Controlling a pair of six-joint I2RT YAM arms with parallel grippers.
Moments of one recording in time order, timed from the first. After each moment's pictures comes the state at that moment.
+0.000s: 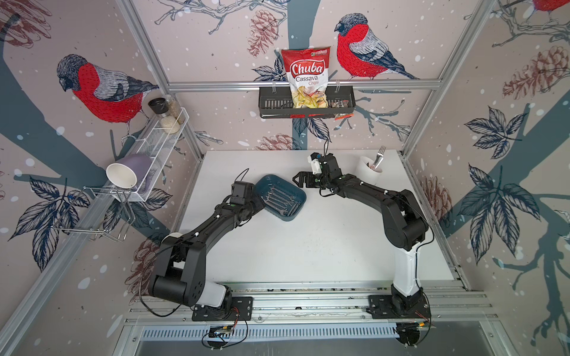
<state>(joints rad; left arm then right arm) -0.24 1.50 0.86 -0.26 0.08 -0.78 0.58 2.09 1.54 -0.09 -0.33 0.39</state>
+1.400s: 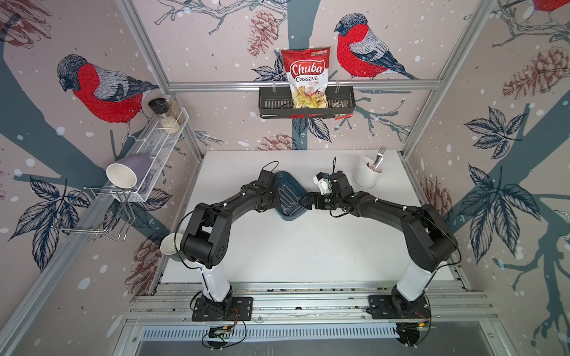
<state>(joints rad) -0.38 1.81 1.19 -0.44 0.03 -0.55 0.60 1.74 1.11 -0.09 -0.45 0.46</state>
